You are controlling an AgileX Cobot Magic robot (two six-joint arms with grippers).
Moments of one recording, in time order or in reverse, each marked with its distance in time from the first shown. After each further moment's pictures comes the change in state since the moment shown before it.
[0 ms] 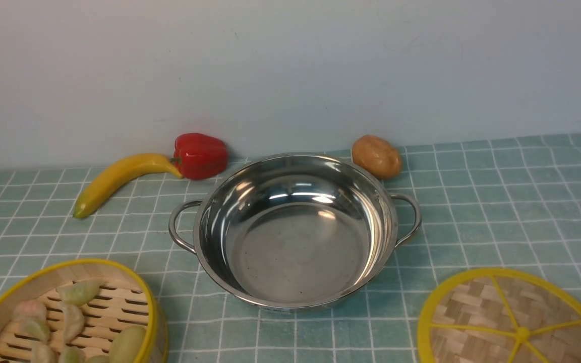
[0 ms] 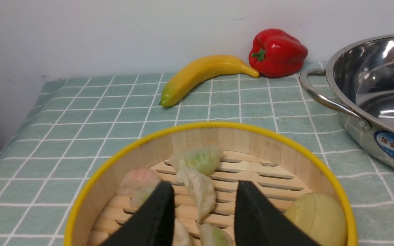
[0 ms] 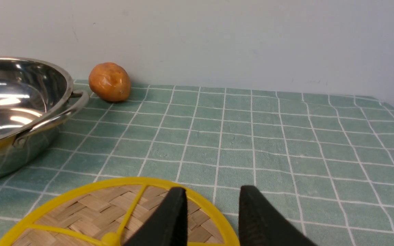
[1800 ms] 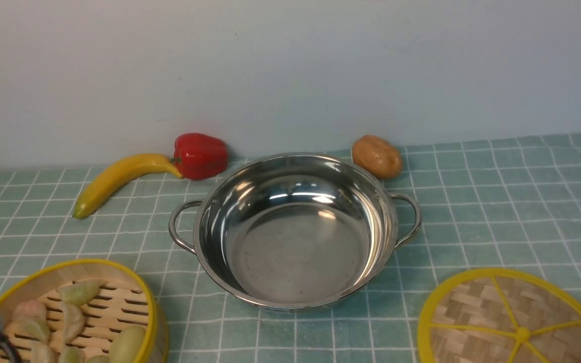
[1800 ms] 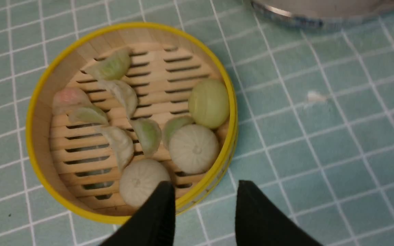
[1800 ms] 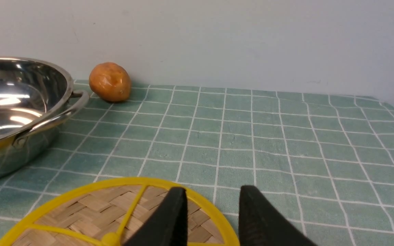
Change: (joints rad) right arm 0.000 0.000 0.000 0.000 -0.001 0.000; left arm 0.000 0.629 -0.763 -0.194 0.887 0.453
